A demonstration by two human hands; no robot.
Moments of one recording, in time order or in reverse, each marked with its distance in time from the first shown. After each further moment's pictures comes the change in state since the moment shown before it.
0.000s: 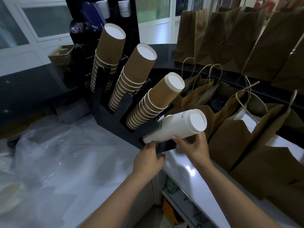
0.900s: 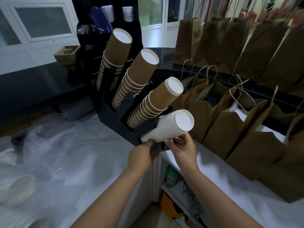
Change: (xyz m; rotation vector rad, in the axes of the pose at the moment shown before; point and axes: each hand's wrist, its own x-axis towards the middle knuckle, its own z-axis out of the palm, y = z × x) left_hand -0.029 -0.041 -0.024 -0.029 0.088 0.194; right_hand -0.070 -0.053 0.046 0.233 0.054 0.236
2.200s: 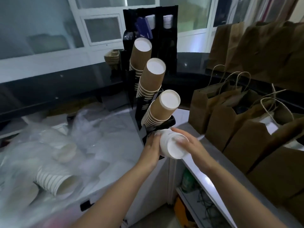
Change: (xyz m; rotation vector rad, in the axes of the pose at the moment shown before) left_hand -0.044 0.051 -0.039 -0.868 0.145 -0.560; right_hand -0.014 -0.053 -0.024 -0.008 -0.753 -0.046
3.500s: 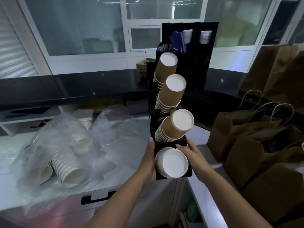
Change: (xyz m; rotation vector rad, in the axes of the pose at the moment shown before) left_hand 0.012 0.016 0.002 -0.179 0.311 -0.086; right_hand 0.085 0.035 -0.021 0.102 -0.118 0.254
